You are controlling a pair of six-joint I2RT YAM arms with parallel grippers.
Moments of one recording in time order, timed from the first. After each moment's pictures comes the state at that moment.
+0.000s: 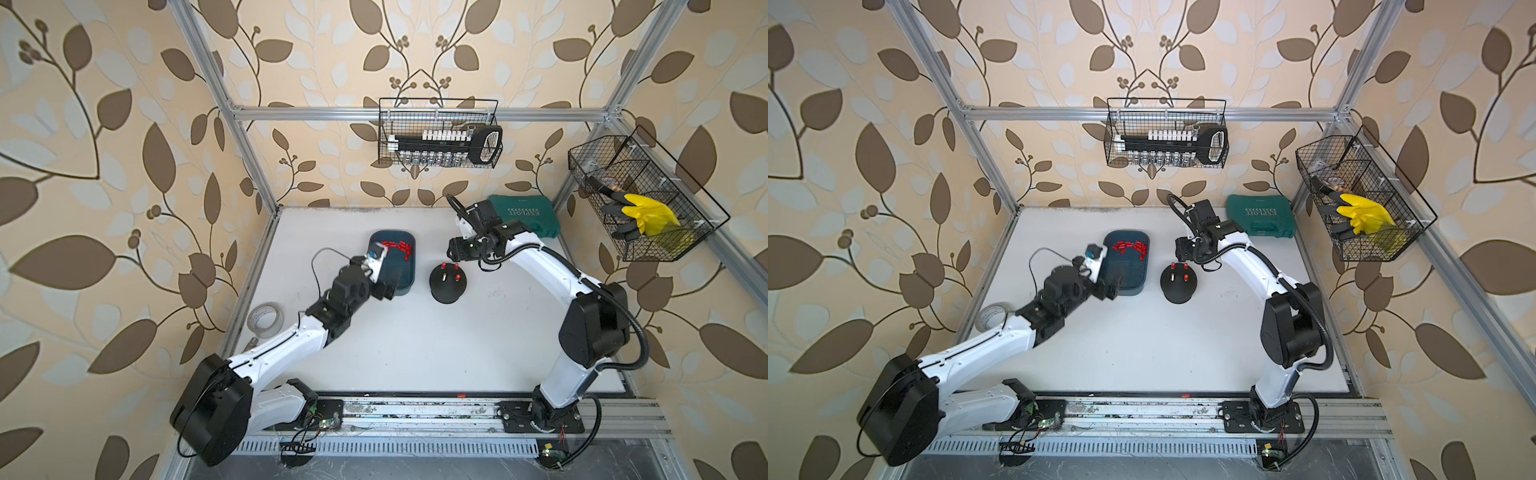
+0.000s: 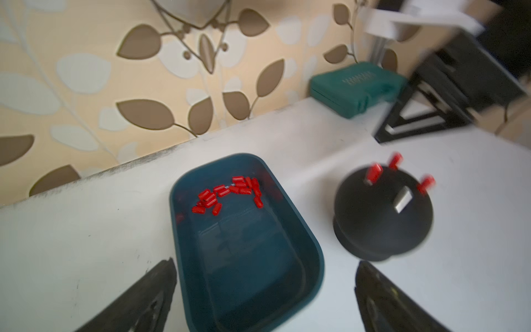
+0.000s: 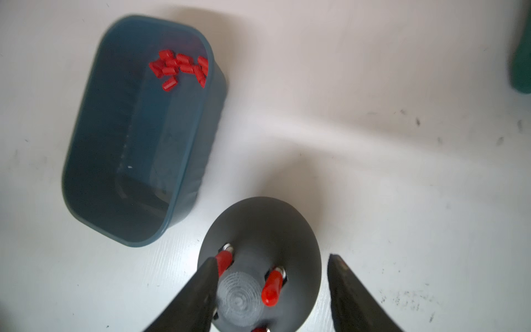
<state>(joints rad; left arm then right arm) -0.47 1.24 0.76 0.20 -0.04 -0.06 0.35 1.70 1.49 -0.75 -0.04 0.25</state>
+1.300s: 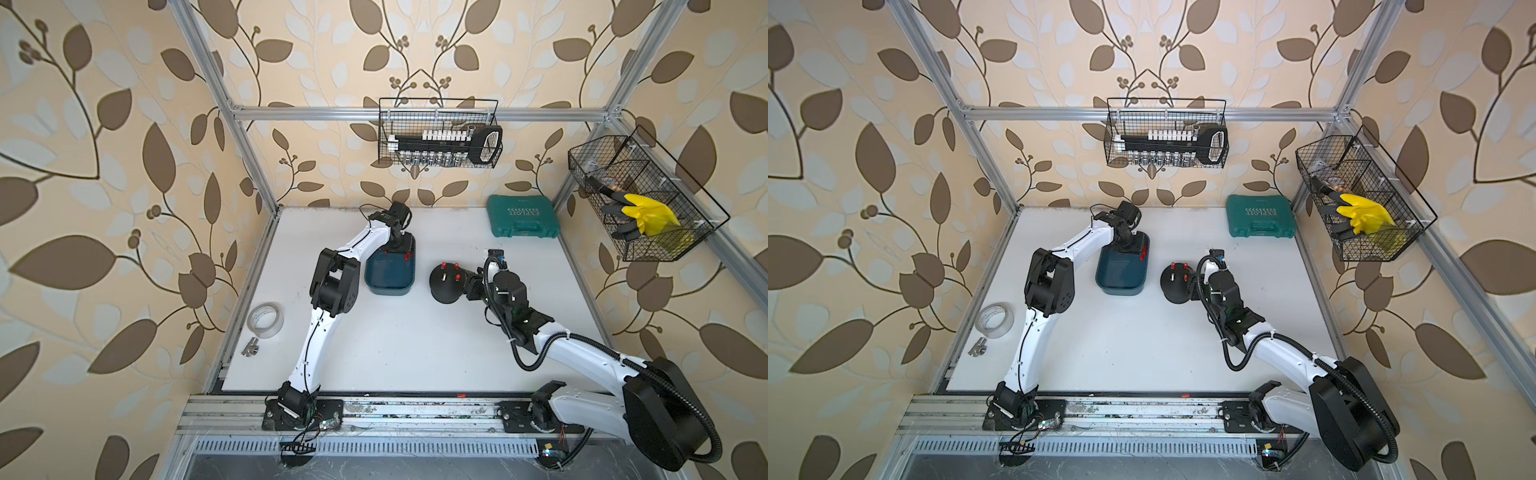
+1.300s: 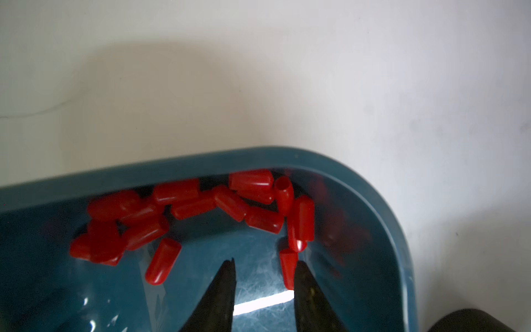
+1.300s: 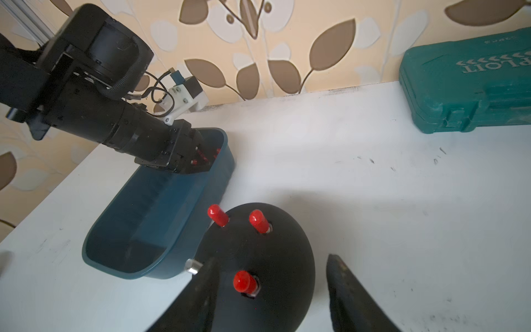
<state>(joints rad) -0.43 2.42 2.14 -0.83 0.08 -0.30 0.48 1.19 0.51 0.31 0.23 0.37</state>
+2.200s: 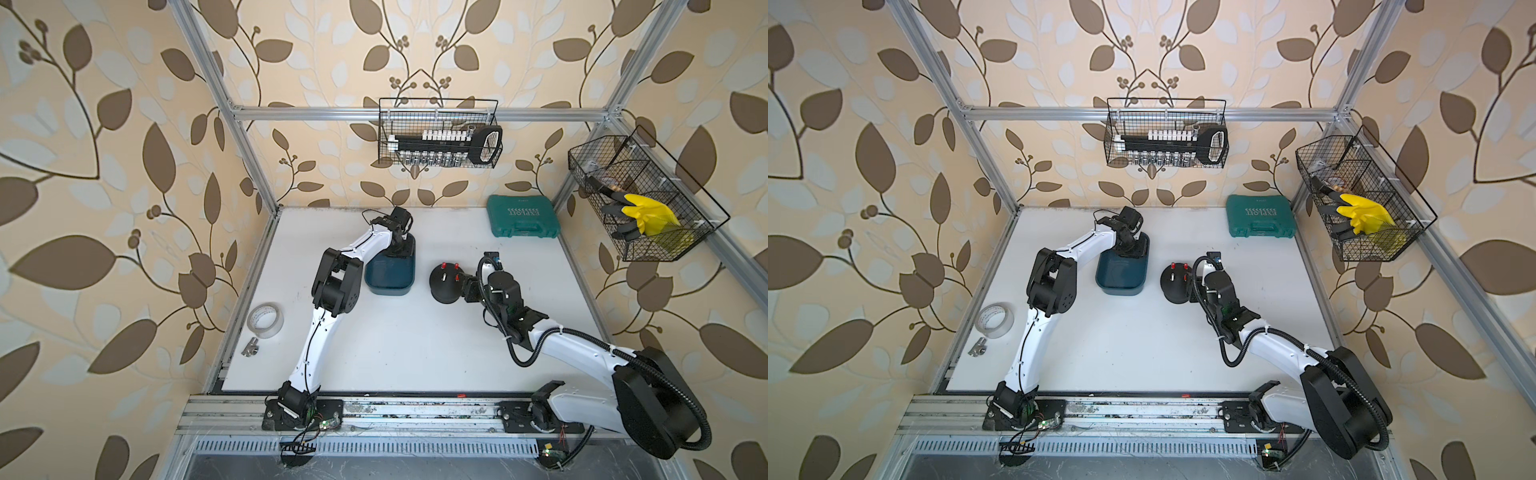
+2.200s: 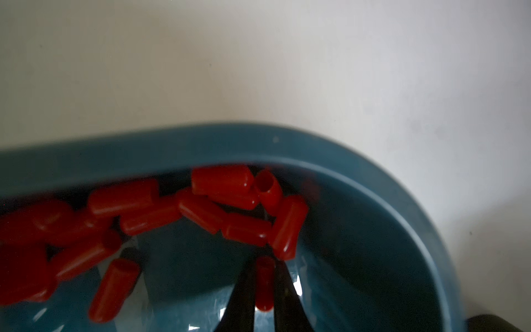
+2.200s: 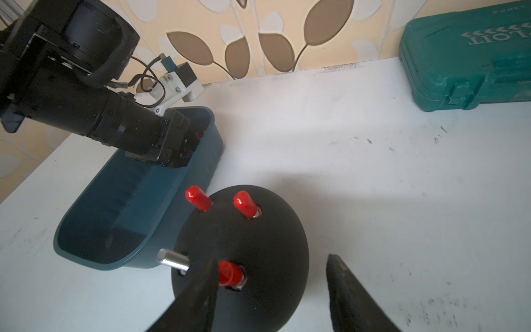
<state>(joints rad) -0.43 2.44 2.09 -0.76 0.12 -0.29 0.48 1.25 0.52 0.29 0.24 0.38</state>
